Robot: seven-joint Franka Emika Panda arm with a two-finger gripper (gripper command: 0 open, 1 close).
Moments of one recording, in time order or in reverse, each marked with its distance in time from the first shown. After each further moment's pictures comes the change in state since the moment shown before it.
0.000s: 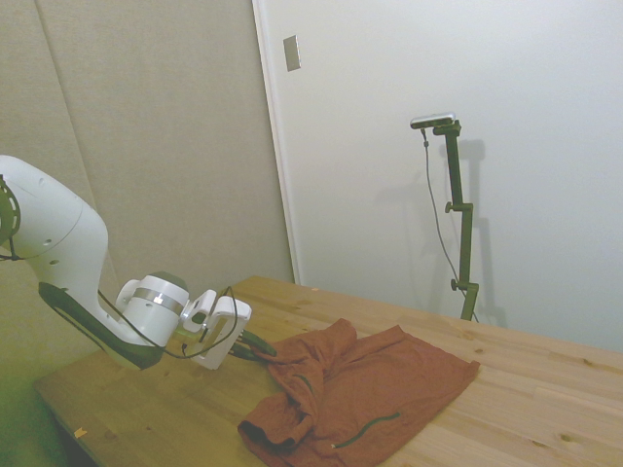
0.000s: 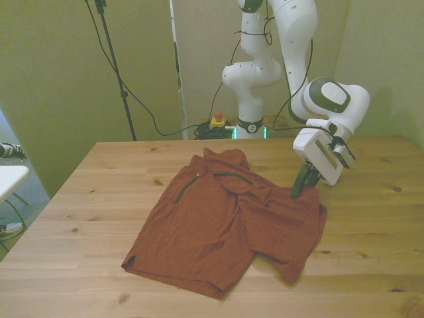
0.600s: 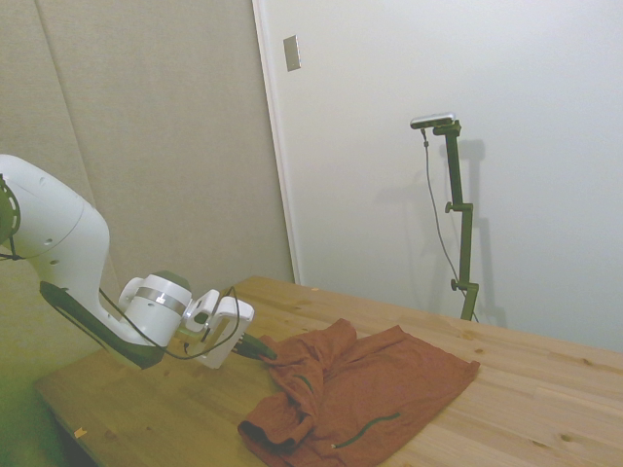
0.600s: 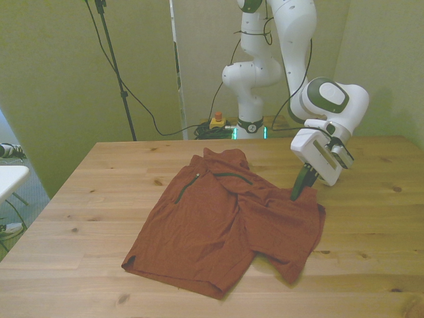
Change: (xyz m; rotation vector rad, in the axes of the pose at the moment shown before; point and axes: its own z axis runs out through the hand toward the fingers) arm 0.008 0.008 0.003 0.001 -0.024 0.044
